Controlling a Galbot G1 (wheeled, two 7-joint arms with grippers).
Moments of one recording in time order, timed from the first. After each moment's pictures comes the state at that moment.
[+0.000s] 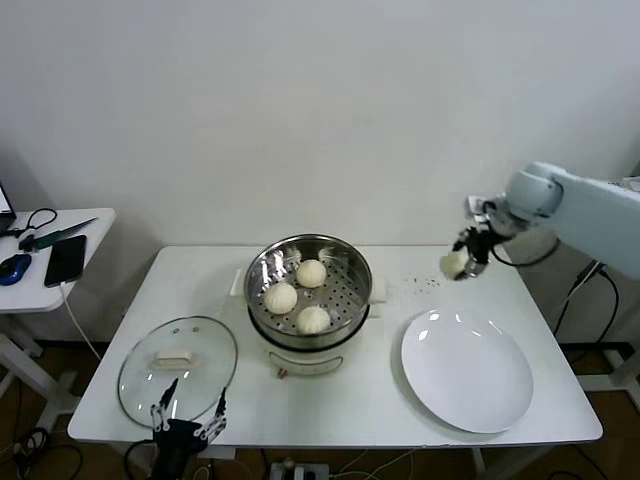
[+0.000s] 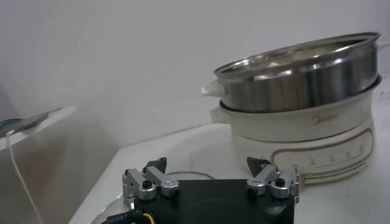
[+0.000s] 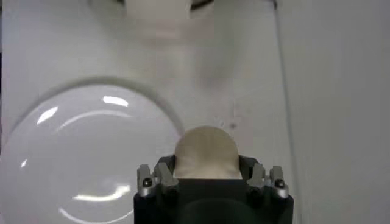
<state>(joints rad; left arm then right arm) 1.82 -1.53 -0.65 -2.06 0.16 -0.06 0.10 0.66 0.78 -1.43 1.17 0.49 -0.33 -1.00</state>
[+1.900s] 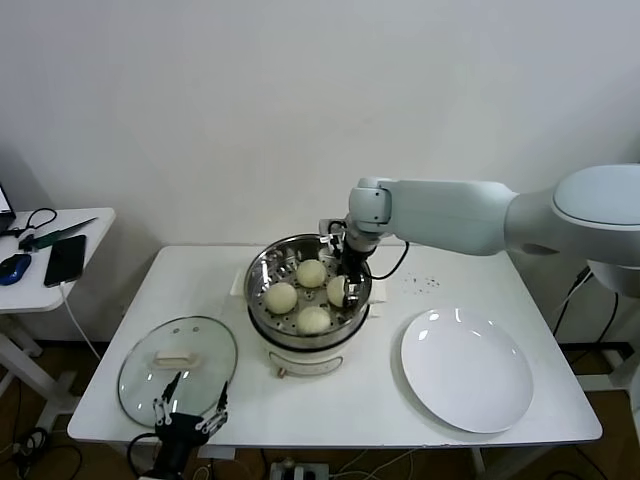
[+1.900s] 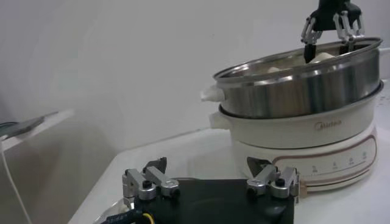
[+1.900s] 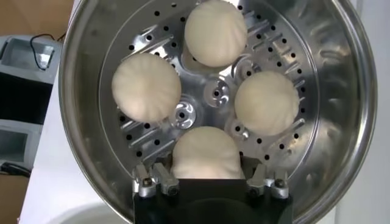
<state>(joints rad) 1.79 -1.52 -0.64 -2.05 0.15 -0.06 0.10 0.67 1.30 -1.66 1.11 0.79 -0.43 -0.90</state>
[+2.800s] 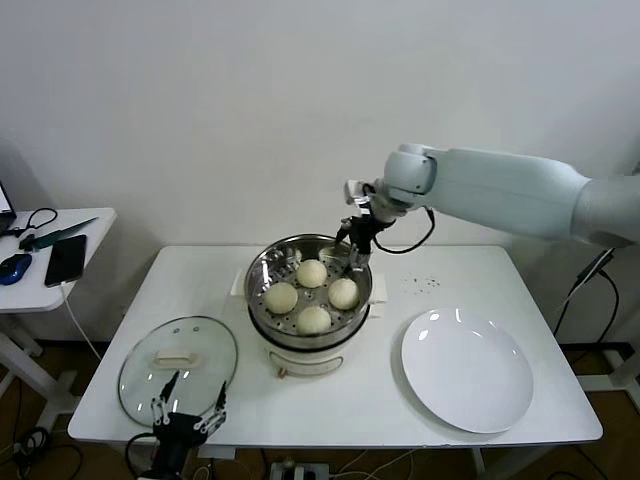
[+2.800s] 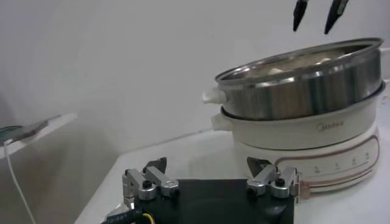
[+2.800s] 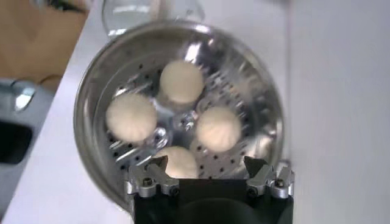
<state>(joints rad) 1.79 -1.52 -0.65 -2.06 0.16 -0.06 0.10 0.73 1.09 -1.52 1.22 0.85 -0.27 -0.83</state>
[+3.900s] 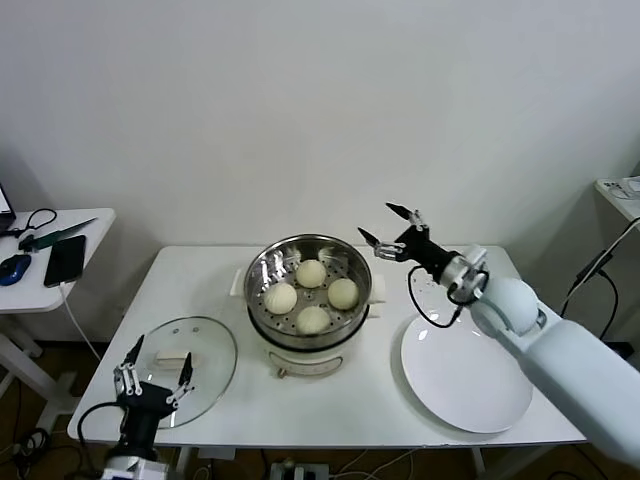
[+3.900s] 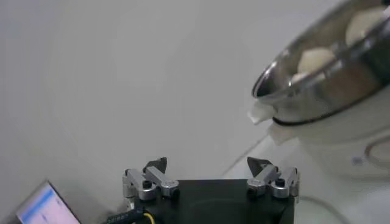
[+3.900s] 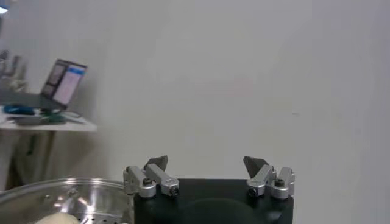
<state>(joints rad) 1.75 -1.52 -0.72 -2.18 0.65 -0.03 0.02 -0.60 0.74 -0.11 1.68 0.70 0.04 -0.16</state>
